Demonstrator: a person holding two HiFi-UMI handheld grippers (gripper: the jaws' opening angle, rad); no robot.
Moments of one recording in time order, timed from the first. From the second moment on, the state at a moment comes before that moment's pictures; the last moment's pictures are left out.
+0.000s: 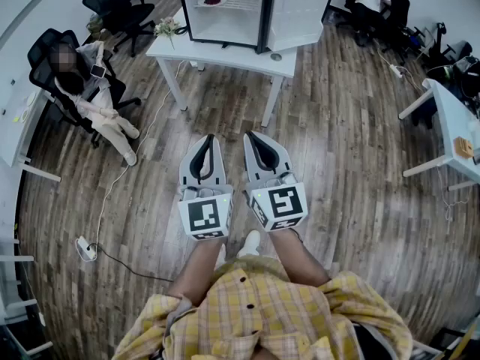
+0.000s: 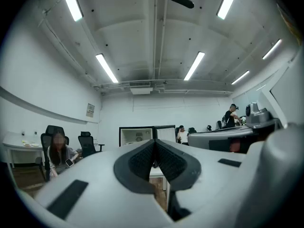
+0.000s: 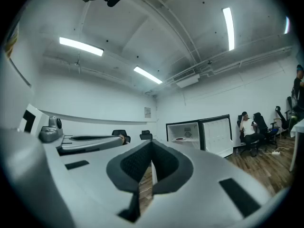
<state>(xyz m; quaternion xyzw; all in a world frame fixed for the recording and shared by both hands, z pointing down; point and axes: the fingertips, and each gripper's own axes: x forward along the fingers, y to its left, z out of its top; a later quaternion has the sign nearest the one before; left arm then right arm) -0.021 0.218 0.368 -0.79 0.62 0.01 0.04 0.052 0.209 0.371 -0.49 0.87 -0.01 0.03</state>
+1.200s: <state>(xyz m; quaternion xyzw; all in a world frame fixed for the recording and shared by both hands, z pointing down) 0.020 0.237 0.378 -0.78 0.62 0.00 0.04 0.085 0.222 0.382 -0.46 0.89 -0.02 0.03</state>
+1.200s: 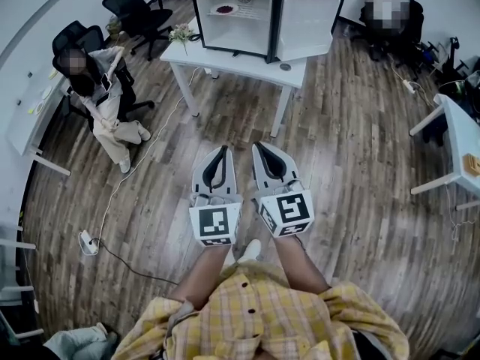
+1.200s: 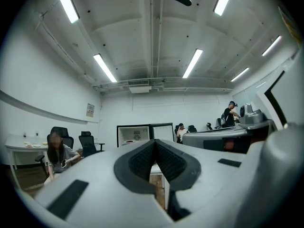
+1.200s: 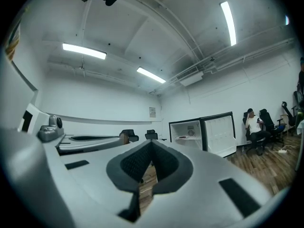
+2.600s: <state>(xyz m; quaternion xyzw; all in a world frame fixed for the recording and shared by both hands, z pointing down) -0.040 -0.010 0.381 -0.81 0.59 0.01 0.04 0.030 -0.008 0.376 -0.50 0.86 0.00 0.03</state>
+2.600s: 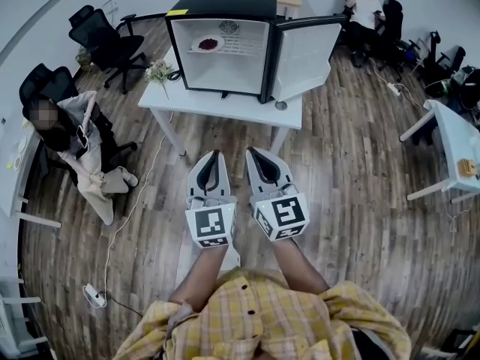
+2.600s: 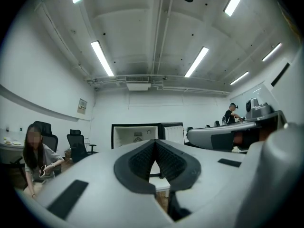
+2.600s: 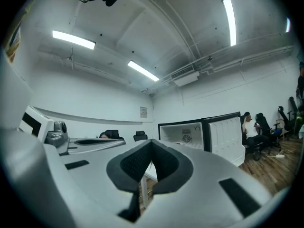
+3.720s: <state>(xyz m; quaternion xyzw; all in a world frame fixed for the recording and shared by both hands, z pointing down) -0.109 -0.126 0.398 -0.83 0.56 -0.01 0.01 -0.032 -0.118 0.385 -0.55 0.84 -0.01 0.00</state>
